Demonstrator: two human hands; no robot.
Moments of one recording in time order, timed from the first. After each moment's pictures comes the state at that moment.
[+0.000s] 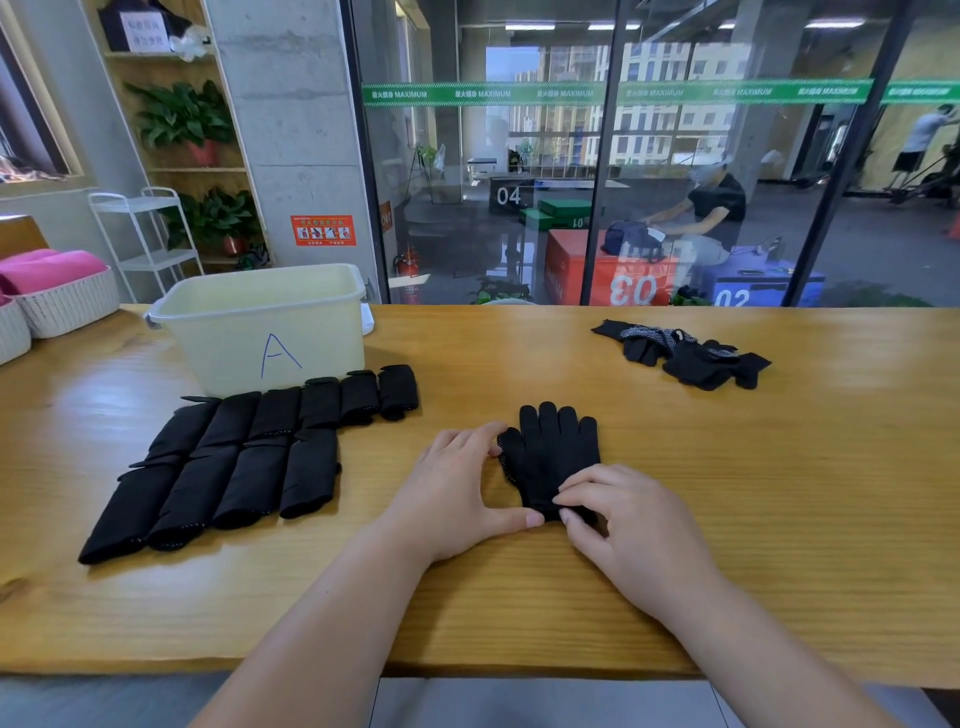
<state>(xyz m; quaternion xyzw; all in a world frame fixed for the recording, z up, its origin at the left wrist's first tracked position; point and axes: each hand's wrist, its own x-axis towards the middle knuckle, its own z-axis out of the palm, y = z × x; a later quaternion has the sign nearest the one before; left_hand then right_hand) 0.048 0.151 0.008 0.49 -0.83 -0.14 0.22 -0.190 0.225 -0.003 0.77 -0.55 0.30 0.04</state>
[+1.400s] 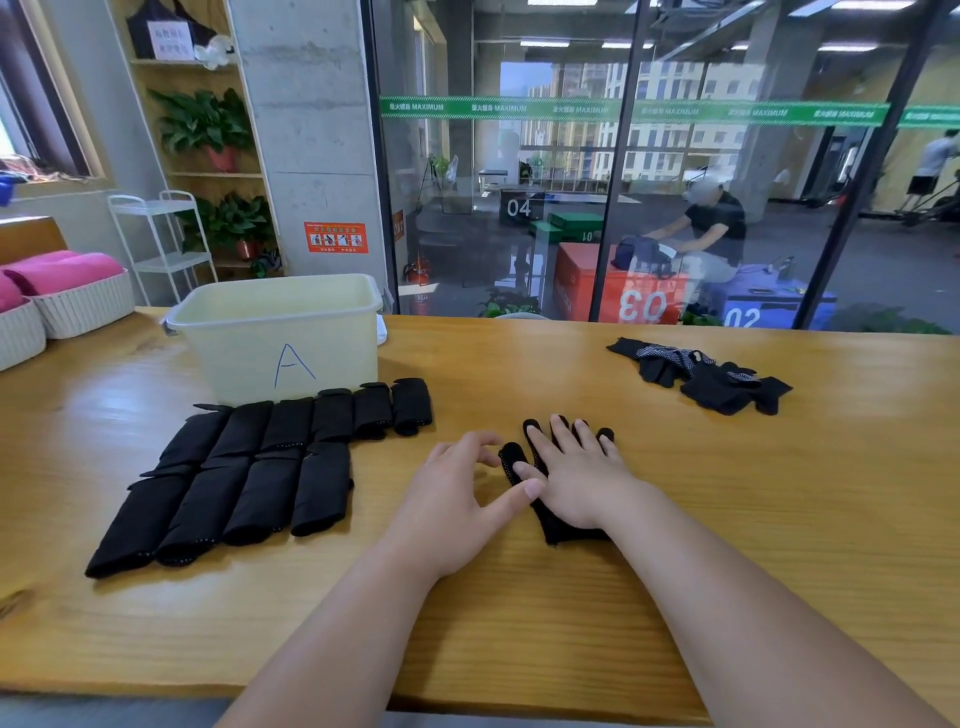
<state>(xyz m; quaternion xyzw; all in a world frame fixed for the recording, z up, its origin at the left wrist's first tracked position) 0.059 0.153 0.011 0.52 -0.76 -0.21 0.32 -0.146 0.109 0.021 0.72 -0.68 -0.05 -0.08</state>
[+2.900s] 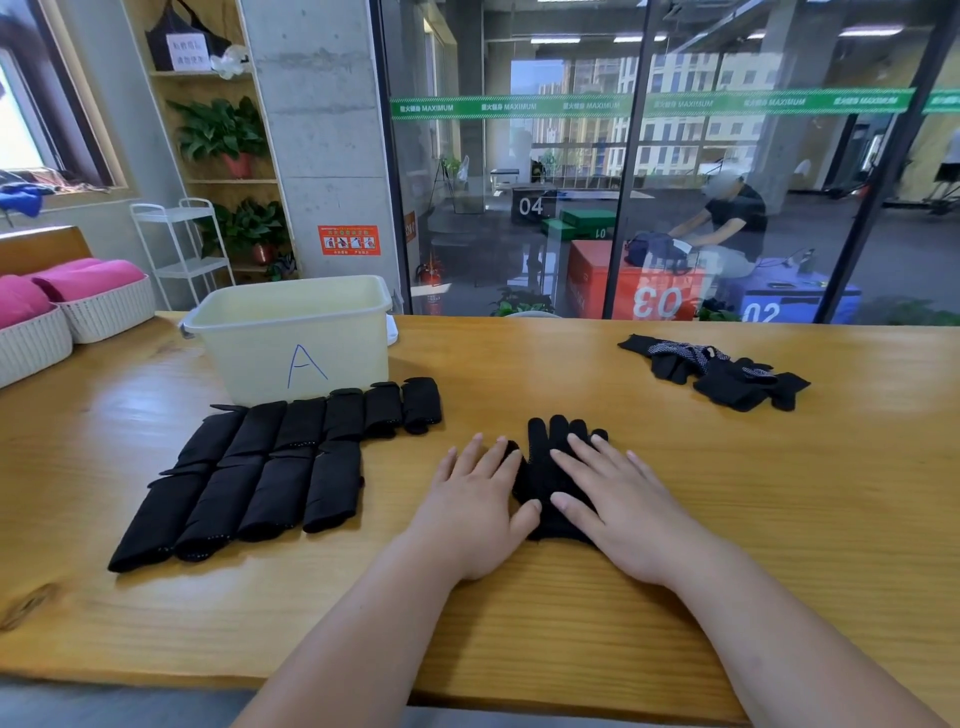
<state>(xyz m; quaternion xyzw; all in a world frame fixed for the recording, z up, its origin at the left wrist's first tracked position) 0.043 0.140 -0.002 0.54 -0.84 -0.03 0.09 -0.184 0.161 0.005 0.79 -0.60 0.08 -0.05</state>
